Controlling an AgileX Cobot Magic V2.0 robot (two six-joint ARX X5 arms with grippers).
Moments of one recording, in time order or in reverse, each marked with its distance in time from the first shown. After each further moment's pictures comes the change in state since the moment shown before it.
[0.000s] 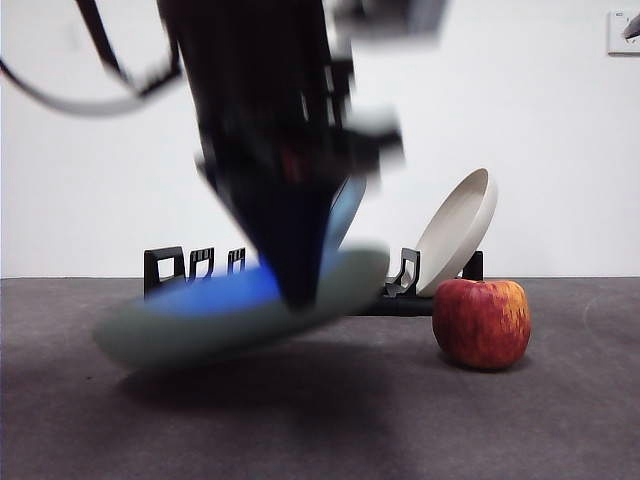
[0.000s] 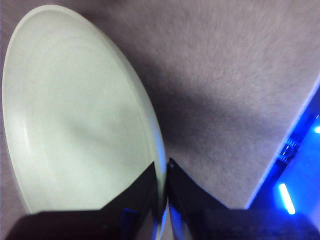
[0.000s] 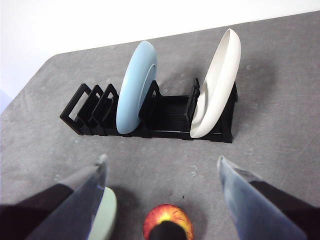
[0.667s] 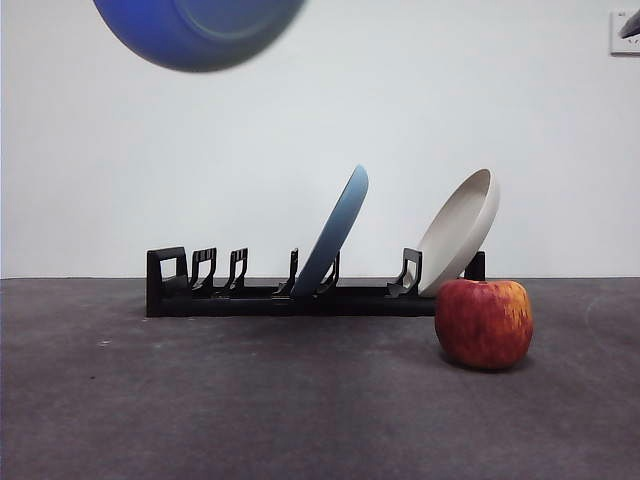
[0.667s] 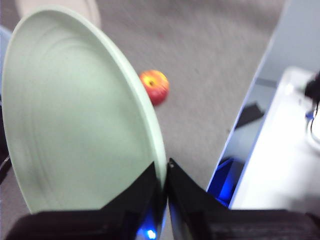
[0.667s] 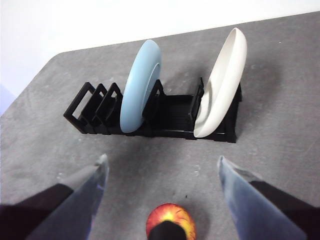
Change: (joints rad) left arm 0.230 -0.245 0.710 -0.580 0.397 0.136; right arm 0.000 0.000 0.000 0.000 -0.002 0.000
